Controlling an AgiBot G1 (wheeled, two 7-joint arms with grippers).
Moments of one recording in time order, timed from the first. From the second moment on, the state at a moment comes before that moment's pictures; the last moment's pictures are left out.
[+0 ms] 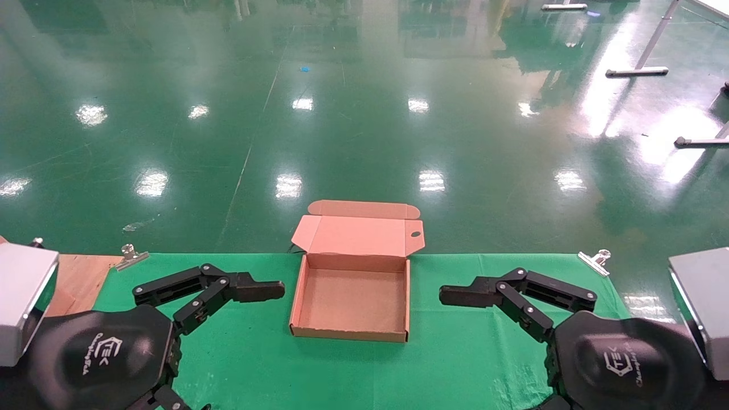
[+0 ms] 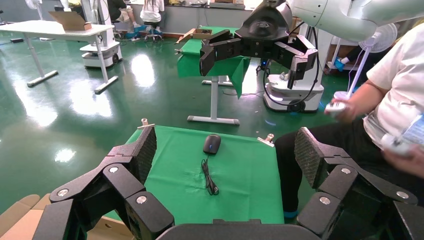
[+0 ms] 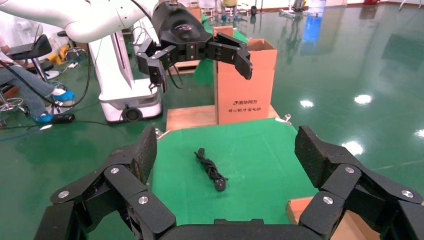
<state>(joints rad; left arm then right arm) -1.07 0.61 0.28 -1.28 0.73 1.49 -0.19 1.07 -0.61 -0.28 1.28 -0.73 -1.50 0.19</state>
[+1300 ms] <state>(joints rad) -1.38 0.72 0.61 -0.91 1.54 1.48 -0.11 1.46 -0.86 -0.71 1.02 -1.72 -1.51 -0.16</state>
